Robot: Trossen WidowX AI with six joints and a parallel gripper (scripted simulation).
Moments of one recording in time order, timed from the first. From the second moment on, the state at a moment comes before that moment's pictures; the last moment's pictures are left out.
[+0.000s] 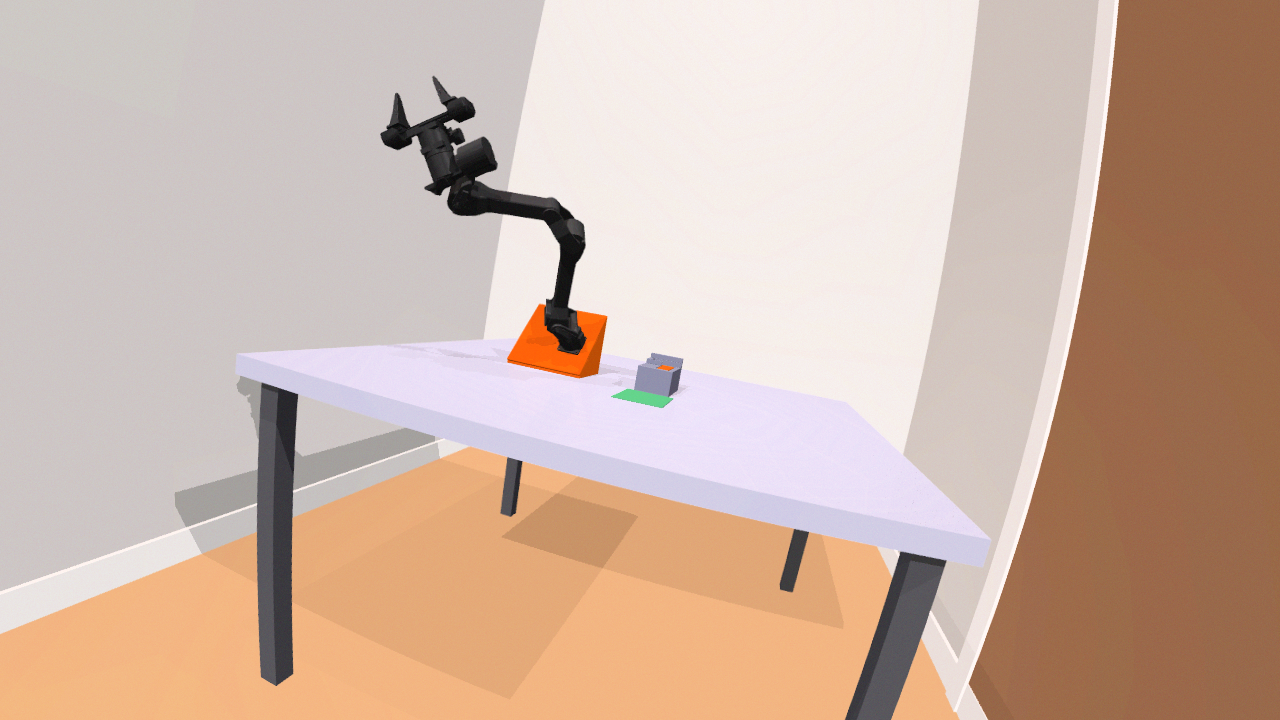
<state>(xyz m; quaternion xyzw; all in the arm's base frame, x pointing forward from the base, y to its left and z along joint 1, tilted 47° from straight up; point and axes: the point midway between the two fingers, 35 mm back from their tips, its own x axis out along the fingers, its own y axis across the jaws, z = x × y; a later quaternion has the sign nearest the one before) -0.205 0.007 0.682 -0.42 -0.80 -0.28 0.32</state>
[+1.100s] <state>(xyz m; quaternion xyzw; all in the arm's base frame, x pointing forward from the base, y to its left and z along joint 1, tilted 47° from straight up) -0.119 -0.343 0.577 0.14 -0.74 -0.51 0.41</state>
